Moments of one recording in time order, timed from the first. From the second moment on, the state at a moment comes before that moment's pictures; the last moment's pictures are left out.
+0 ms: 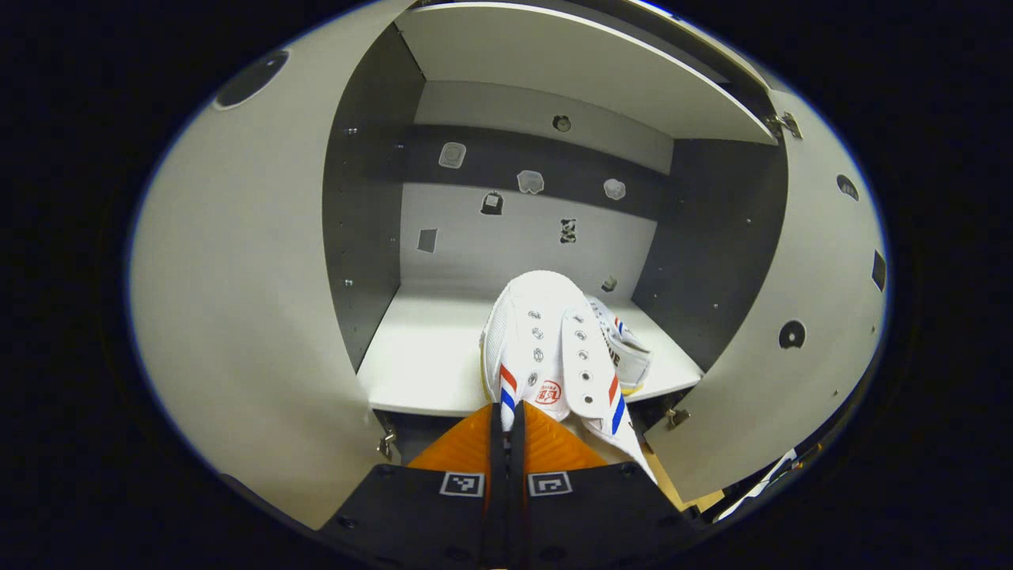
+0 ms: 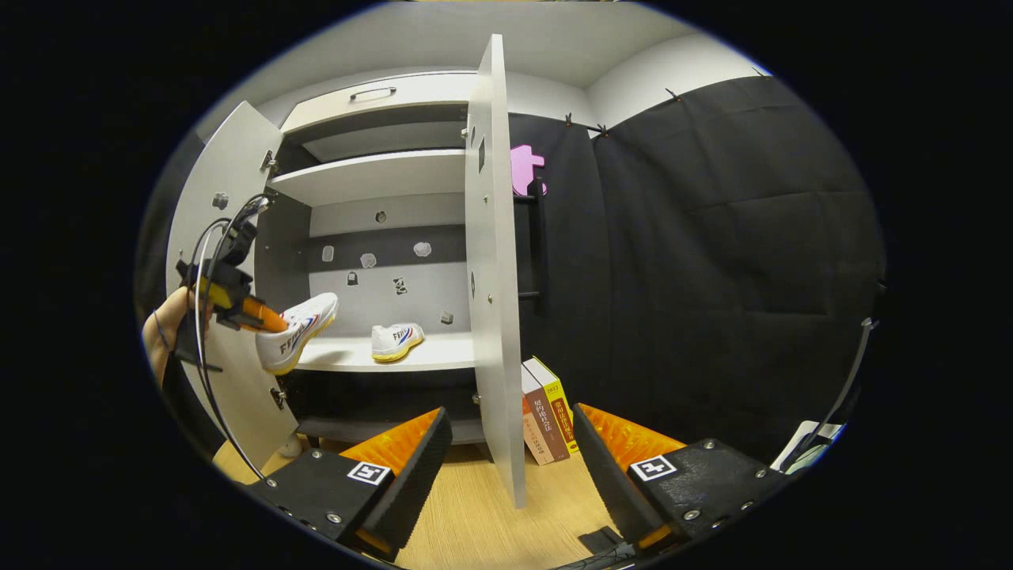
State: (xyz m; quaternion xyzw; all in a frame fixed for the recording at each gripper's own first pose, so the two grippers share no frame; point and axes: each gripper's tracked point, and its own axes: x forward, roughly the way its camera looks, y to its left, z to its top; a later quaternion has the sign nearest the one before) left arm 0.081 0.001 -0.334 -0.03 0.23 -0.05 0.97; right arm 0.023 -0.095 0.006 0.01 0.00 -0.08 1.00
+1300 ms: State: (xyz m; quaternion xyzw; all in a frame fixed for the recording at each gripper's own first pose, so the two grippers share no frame) left arm 0.075 0.001 -0.369 -0.05 0.33 -0.02 0.94; right arm 0.036 -0.107 0.016 0.03 0.00 -0.12 0.99
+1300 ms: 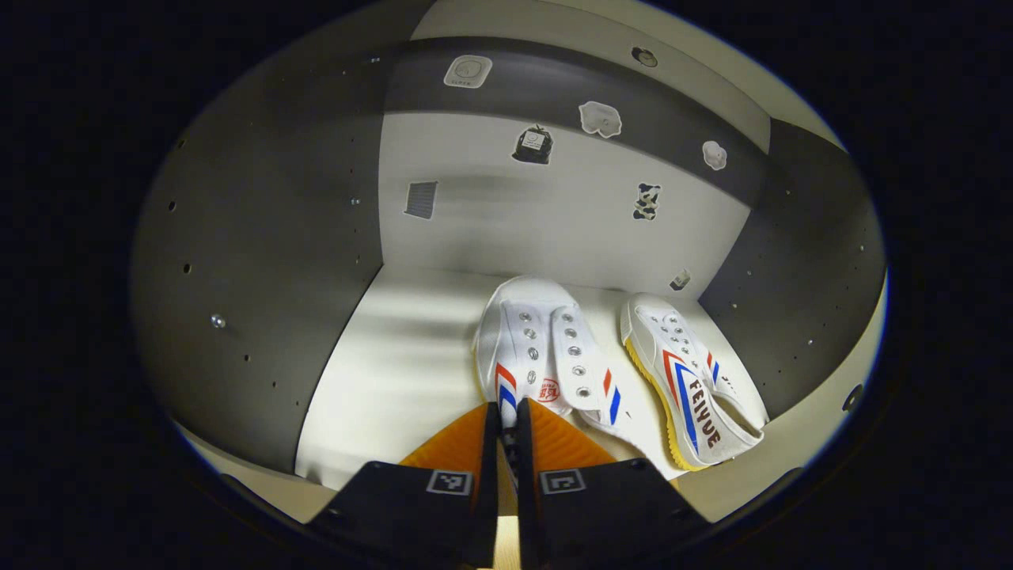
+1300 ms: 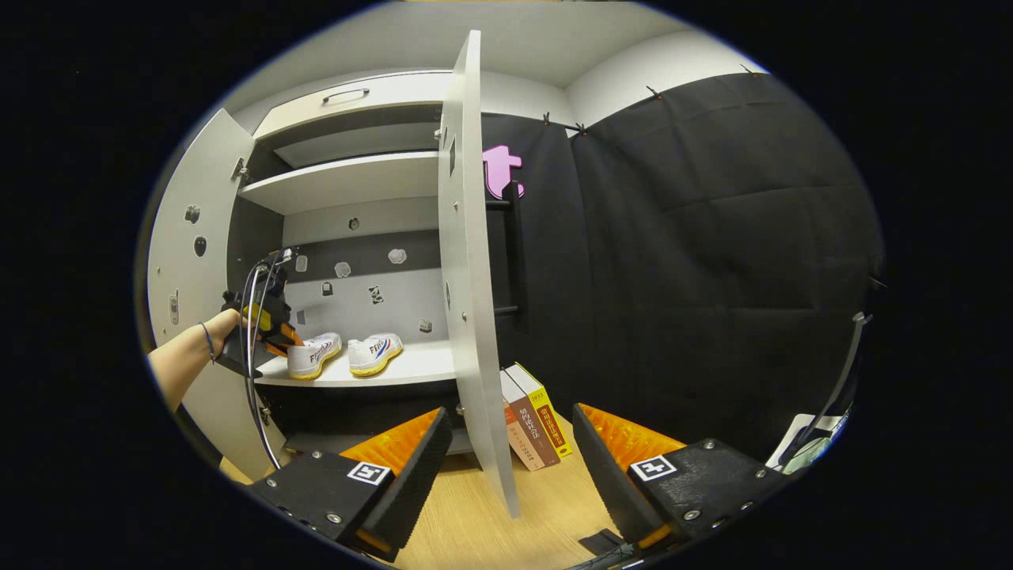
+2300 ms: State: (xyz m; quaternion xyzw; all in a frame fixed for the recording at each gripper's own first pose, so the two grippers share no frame) left arm -0.080 -0.015 -0.199 0.00 0.11 -0.05 0.99; right arm 0.020 -0.128 0.006 0.02 0.00 -0.11 0.99
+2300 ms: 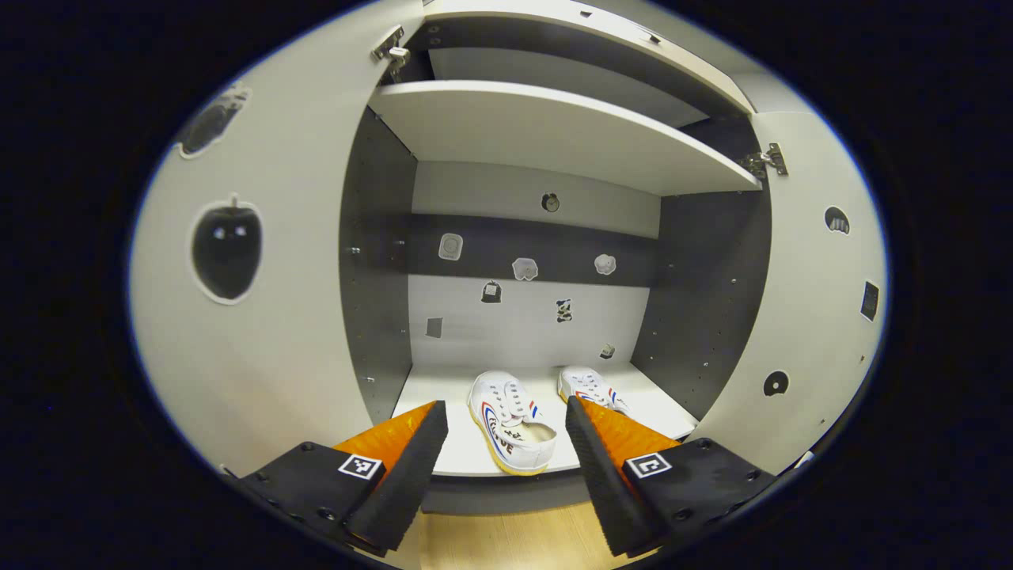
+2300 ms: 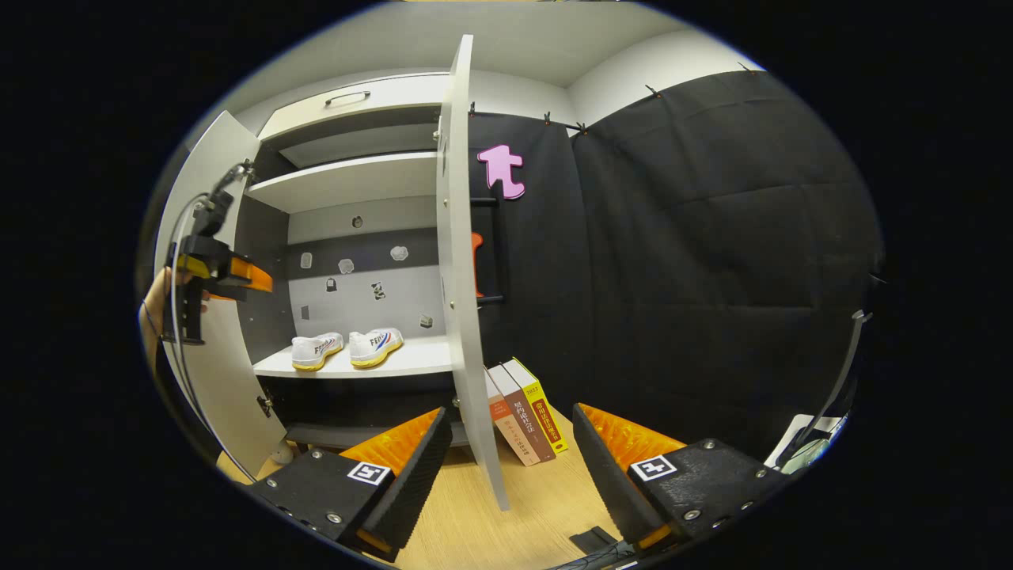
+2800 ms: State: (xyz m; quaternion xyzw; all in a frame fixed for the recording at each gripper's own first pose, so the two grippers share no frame) left arm -0.221 -0.004 -0.141 0.02 0.01 -0.06 1.00; right arm 0.064 -0.173 0.008 0.04 0.00 -0.10 0.99
